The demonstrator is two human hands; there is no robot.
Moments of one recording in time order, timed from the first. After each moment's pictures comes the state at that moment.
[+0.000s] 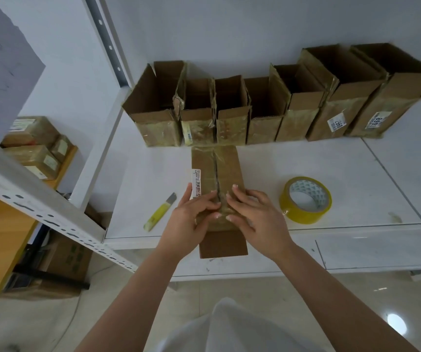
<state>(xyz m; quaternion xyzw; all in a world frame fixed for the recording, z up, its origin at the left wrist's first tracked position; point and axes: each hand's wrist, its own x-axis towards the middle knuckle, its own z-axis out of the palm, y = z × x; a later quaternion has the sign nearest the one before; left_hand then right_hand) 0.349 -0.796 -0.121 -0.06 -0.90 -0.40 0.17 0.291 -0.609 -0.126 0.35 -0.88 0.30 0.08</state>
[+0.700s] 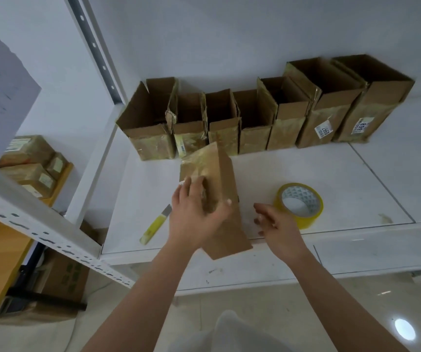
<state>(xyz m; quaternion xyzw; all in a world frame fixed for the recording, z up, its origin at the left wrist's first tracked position) 0.327 -0.769 -0.083 0.16 -0.92 -0.35 0.04 0.287 -0.581 -0.125 0.06 -0.85 0.52 -0.09</state>
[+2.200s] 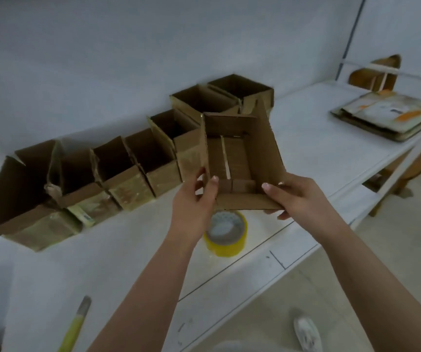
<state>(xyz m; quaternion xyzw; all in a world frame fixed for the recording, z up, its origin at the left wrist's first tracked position) 0.215 -0.637 -0.039 -0.01 -0.80 -0.60 0.03 0.260 -0.443 -0.027 -0.08 -0.80 0.60 0.05</state>
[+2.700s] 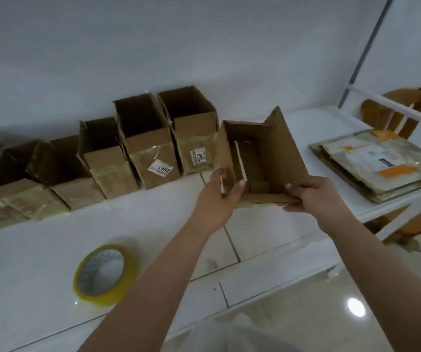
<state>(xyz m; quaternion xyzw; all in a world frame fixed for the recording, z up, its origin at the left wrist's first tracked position) 0.113 -0.380 -0.059 -0.02 -0.85 -0.53 -0.03 0.109 -0.169 -0.051 -0.17 -0.77 0.61 -0.01</state>
